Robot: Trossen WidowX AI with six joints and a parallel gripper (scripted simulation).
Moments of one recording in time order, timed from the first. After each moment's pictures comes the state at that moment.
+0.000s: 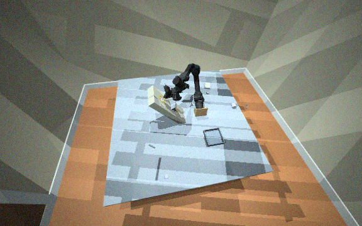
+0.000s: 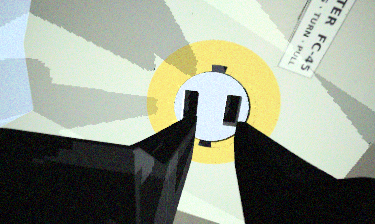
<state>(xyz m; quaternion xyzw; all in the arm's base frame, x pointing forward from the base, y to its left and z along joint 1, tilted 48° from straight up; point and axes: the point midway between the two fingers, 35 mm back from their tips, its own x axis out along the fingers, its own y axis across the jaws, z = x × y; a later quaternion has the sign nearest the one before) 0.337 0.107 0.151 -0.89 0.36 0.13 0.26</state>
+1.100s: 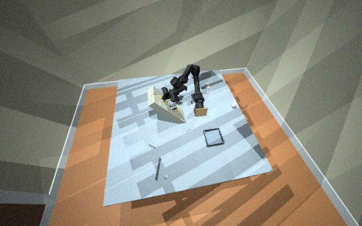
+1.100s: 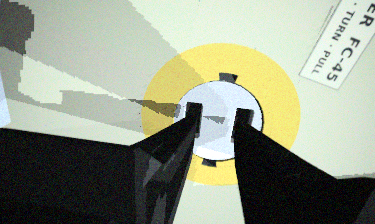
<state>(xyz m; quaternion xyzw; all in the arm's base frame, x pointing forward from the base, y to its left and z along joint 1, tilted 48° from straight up) 0.350 0.093 0.142 -0.89 0.36 0.12 0.26</state>
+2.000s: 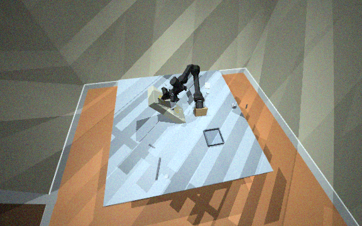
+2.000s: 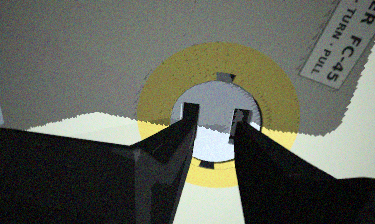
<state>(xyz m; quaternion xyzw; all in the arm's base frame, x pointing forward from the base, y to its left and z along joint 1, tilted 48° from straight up) 0.353 0.092 0.142 -0.89 0.36 0.12 0.26</state>
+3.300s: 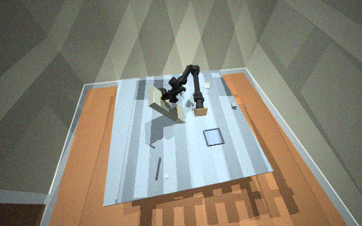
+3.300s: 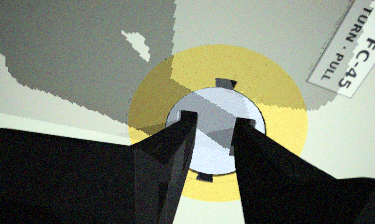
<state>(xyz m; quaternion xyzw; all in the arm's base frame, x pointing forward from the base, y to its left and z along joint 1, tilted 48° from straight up) 0.361 0.086 0.137 -0.89 0.36 0.12 0.25</state>
